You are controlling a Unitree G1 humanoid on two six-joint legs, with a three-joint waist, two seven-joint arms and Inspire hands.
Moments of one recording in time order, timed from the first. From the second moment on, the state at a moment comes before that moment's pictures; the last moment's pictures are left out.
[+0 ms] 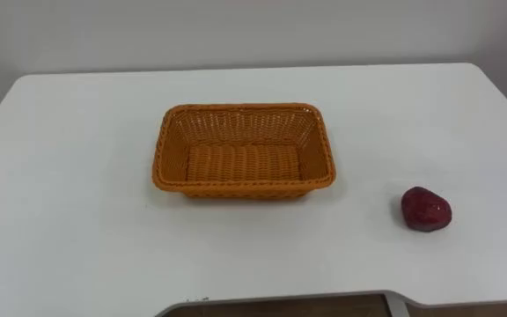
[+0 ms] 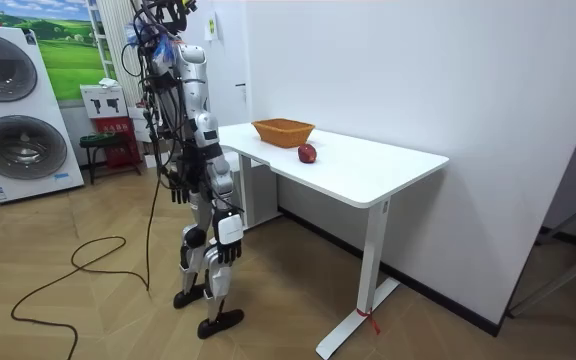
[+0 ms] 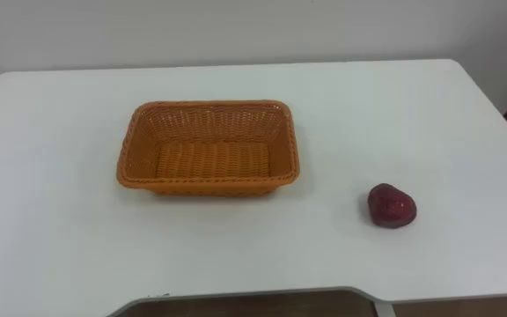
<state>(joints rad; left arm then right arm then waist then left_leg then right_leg) 0.25 0.19 0.05 1.16 0.25 0.18 0.03 0.16 -0.25 0.07 1.32 -0.02 0.18 0.12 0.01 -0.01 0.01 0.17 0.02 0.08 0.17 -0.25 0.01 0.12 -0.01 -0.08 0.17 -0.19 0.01</state>
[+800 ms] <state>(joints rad) 0.28 0.21 0.21 1.12 0.19 0.07 0.12 0.14 -0.24 -0.42 0.95 1.03 0.01 -0.31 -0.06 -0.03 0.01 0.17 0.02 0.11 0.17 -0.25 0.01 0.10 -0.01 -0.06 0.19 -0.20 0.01</state>
